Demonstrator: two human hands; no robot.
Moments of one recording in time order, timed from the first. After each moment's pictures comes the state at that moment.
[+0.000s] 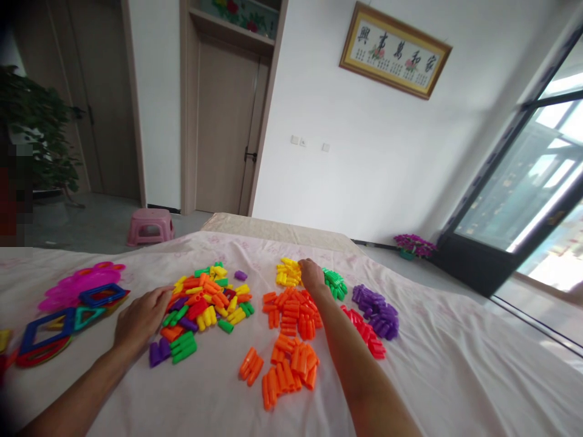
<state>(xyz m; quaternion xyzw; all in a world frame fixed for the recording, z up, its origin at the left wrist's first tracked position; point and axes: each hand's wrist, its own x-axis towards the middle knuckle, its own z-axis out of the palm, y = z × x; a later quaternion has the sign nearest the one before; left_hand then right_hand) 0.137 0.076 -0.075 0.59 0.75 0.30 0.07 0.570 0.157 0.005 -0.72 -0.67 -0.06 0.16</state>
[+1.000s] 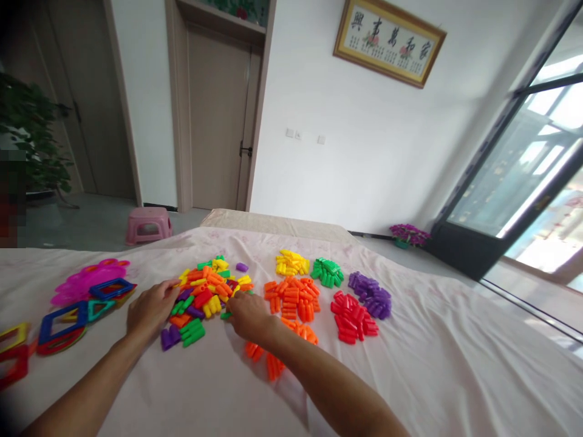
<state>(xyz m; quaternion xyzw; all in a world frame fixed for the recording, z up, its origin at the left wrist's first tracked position) 0.137 0.075 -0.073 0.61 0.74 0.28 0.07 0.391 0.029 -0.011 -0.49 -0.87 0.04 0.03</state>
